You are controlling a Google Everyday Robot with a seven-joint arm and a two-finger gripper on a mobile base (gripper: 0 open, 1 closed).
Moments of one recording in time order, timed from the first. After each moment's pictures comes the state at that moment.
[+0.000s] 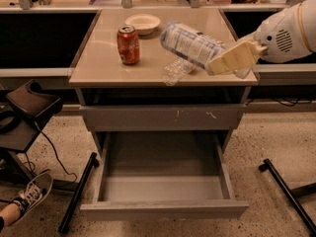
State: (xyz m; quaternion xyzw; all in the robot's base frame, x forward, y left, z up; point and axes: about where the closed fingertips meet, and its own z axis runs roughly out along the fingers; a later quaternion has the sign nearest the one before) arm 0.532 -0.154 0.975 -0.36 0.83 0.21 0.38
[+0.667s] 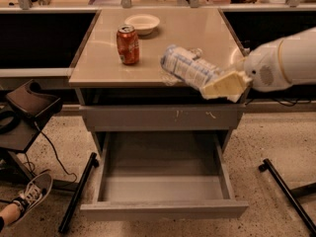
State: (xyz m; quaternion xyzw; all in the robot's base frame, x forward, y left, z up) arm 0.532 -0.148 0.916 -0.37 0.83 0.18 0.39
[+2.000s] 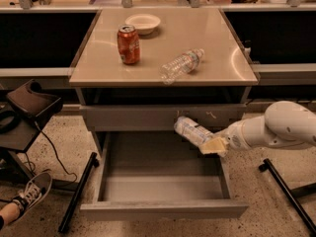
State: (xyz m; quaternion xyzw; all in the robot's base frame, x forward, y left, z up) arm 0.559 -0.197 0.637 -0.30 0.89 0.18 0.29
